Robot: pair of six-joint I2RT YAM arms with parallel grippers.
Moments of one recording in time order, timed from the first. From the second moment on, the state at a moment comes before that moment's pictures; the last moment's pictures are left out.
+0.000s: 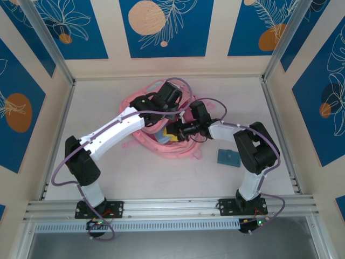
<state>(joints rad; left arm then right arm) -0.83 1.75 1.74 -0.83 -0.41 -0.25 0.50 1.79 1.00 0.06 -1.04 0.93</state>
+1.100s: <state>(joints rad) -0.82 1.74 1.74 -0.83 -0.38 -0.26 0.55 1.63 0.92 0.05 -0.65 1.00</state>
